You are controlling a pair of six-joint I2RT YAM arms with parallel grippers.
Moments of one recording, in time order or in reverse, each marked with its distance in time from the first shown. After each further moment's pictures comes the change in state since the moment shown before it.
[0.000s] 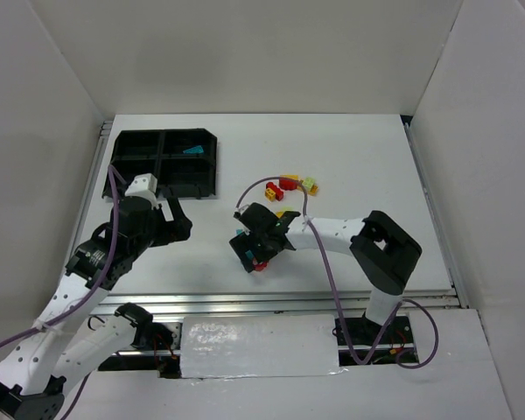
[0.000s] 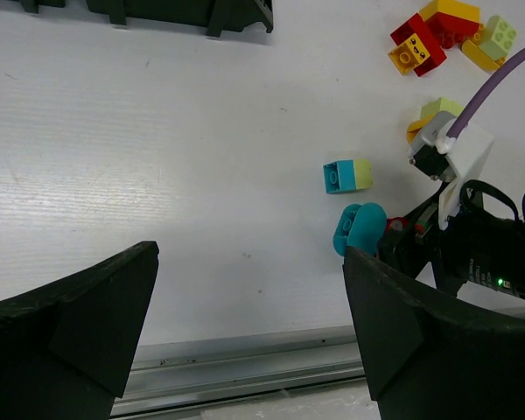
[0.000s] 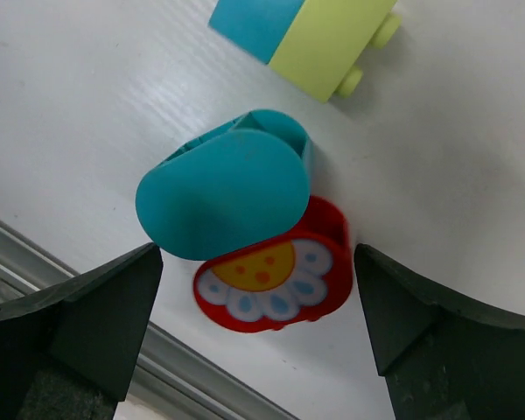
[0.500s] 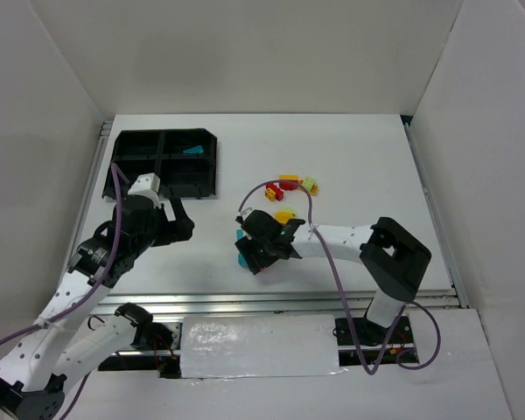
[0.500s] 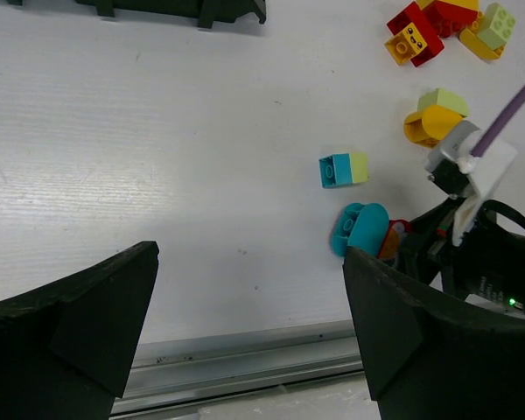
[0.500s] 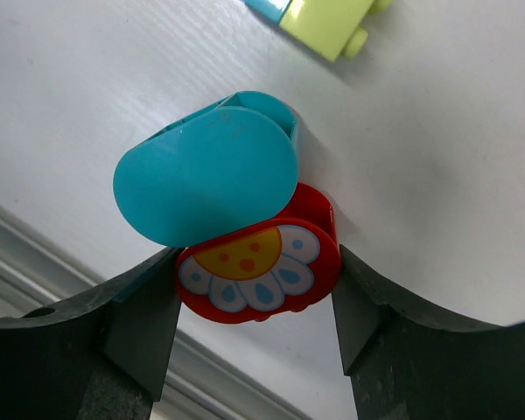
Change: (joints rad) left arm 0.000 0.016 0.000 0.006 0.026 0.002; right arm 0.048 -0.058 -0.071 0.045 0.068 0.023
